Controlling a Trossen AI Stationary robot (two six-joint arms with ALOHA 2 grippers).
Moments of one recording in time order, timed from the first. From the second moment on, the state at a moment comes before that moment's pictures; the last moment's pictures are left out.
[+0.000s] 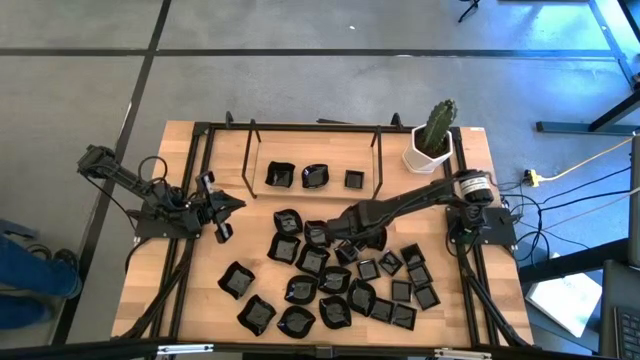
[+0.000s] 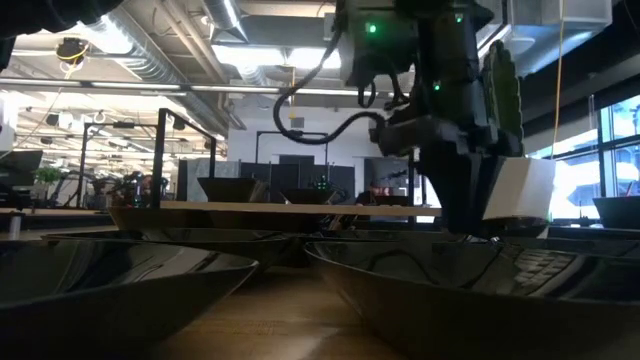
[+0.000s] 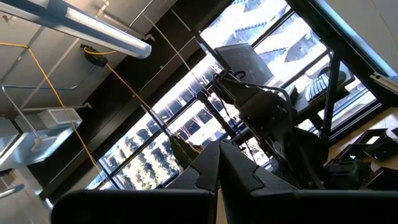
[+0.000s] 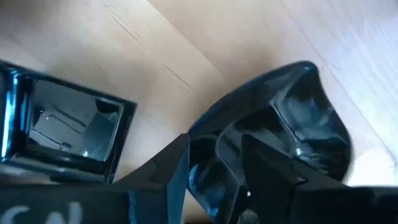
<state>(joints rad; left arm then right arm) -0.46 0.40 0.08 0.73 -0.48 0.93 0.16 1.89 1.35 -1.02 0.03 0.96</state>
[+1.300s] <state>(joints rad) -0.46 0.40 0.08 0.73 -0.51 0.93 0.16 1.96 1.43 -0.98 0.03 0.87</state>
